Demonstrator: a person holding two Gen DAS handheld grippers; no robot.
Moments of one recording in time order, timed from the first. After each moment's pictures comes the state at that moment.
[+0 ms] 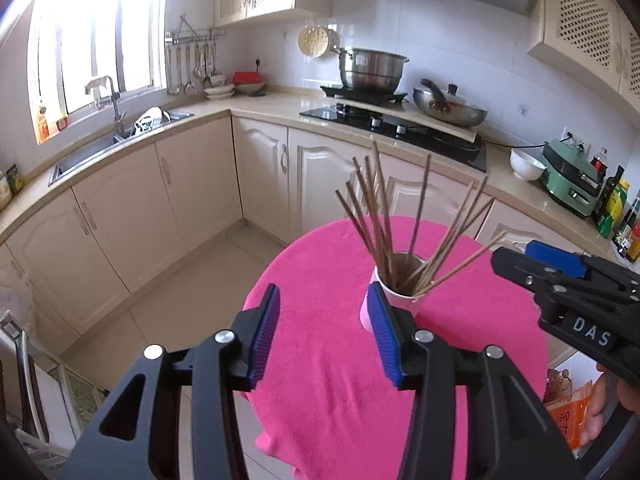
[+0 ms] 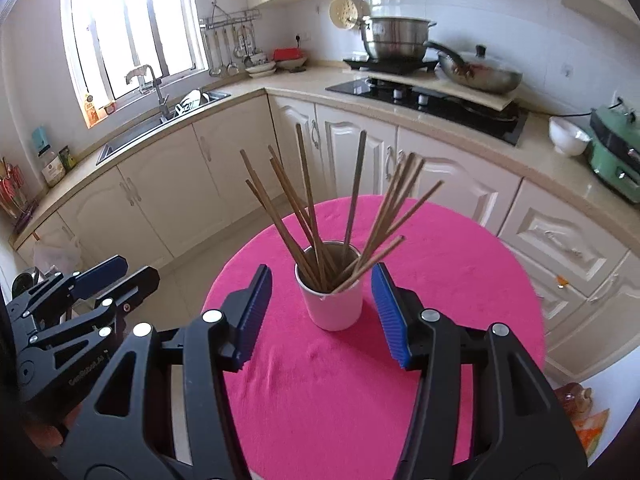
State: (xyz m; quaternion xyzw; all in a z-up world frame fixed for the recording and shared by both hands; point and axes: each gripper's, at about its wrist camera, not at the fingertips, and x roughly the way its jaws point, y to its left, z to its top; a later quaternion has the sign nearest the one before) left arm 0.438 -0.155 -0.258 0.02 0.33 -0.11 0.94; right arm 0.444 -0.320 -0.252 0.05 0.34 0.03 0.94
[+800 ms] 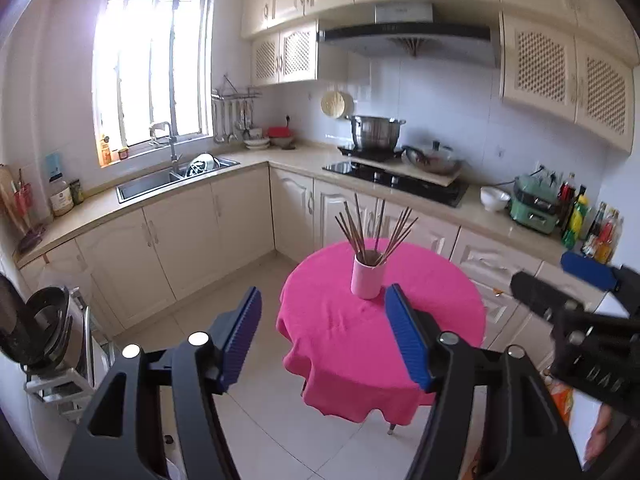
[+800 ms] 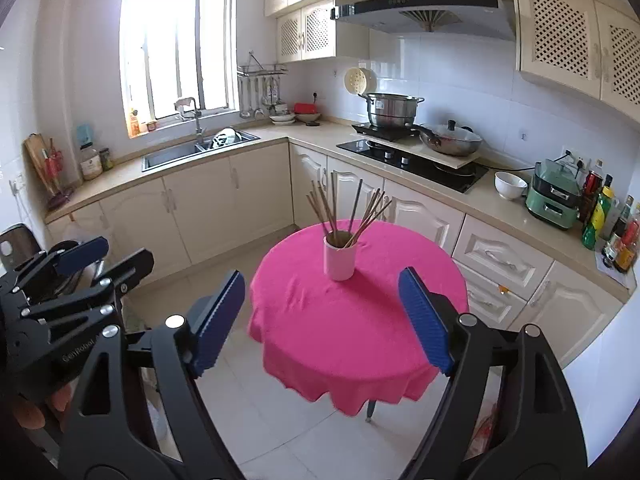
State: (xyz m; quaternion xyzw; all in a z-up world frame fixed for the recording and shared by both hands) left arm 0.107 -0.116 -0.113 0.01 0.25 -0.06 0.97; right arm 0.122 -0.276 -0.121 0.01 0.25 0.03 0.97
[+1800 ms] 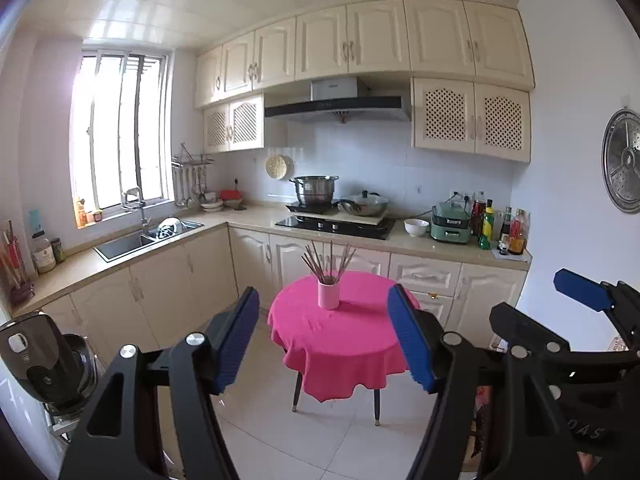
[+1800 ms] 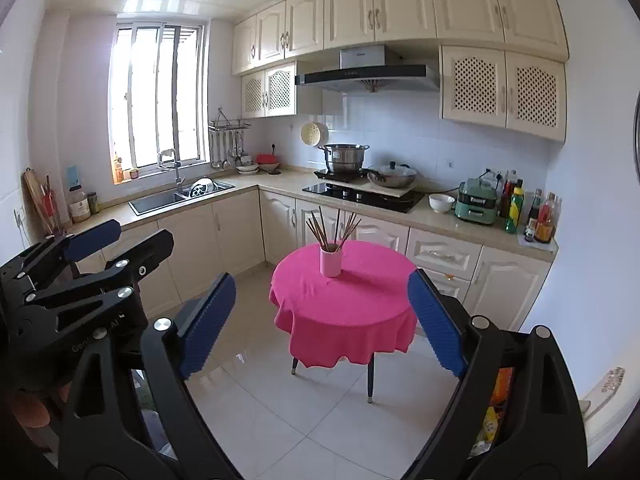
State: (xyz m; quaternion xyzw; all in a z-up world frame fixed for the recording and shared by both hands) left arm -0.156 0.032 -0.022 0.04 0.15 -0.19 0.97; right arm -0.186 -0.107 -0.041 0.02 0.16 -0.09 0.98
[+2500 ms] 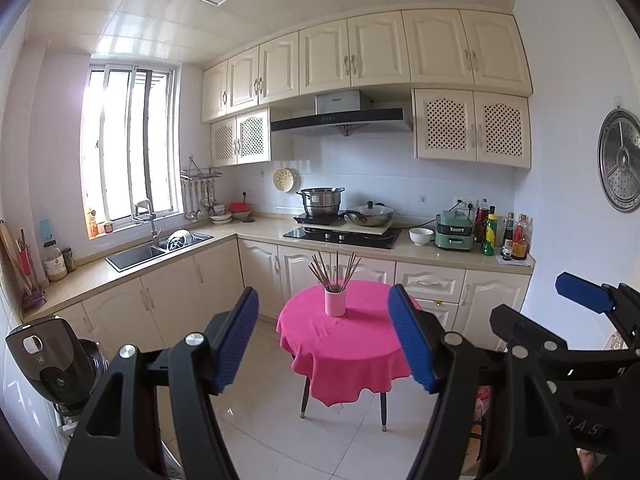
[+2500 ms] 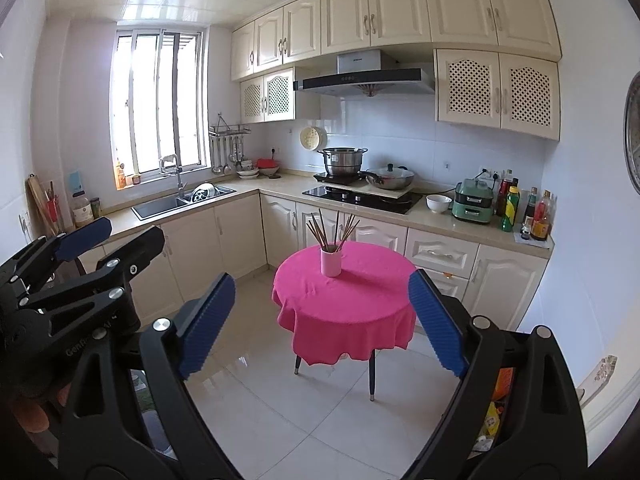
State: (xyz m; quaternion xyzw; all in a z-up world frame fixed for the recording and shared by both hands) left arm -0.189 0.034 -0.008 0.04 0.12 -0.18 0.98; right arm -0.210 -0.110 -0.036 0.03 0.16 -0.09 0.98
